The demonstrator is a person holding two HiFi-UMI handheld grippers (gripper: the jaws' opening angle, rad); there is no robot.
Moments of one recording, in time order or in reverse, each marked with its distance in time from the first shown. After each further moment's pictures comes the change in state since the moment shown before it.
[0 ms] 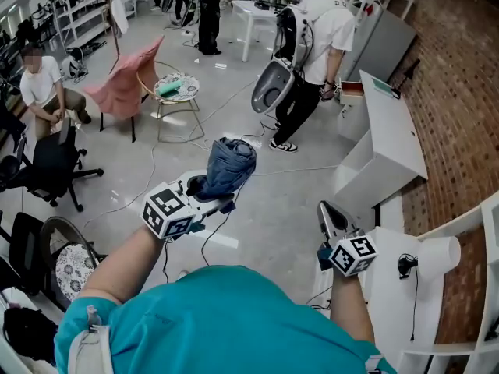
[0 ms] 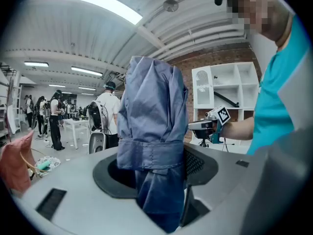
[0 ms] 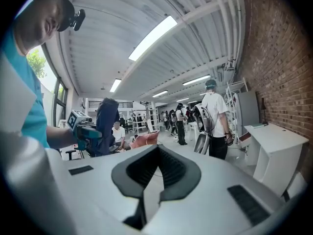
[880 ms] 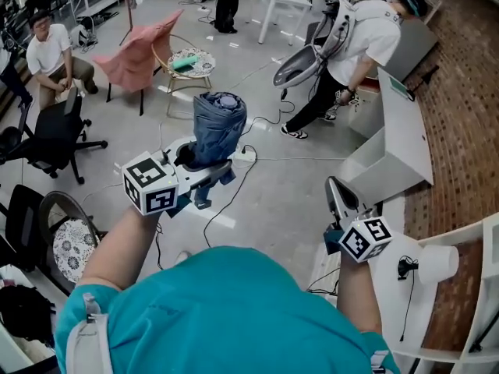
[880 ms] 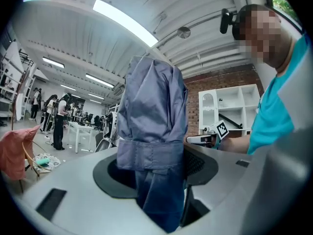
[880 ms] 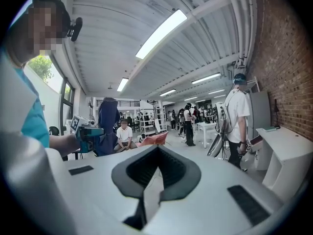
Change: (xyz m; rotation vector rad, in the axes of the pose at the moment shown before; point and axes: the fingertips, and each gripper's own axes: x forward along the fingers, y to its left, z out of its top) left arm -0.067 0.046 0.042 -0.109 -0.212 0.038; right arm 0.050 0.050 0.051 -0.028 0.015 0.088
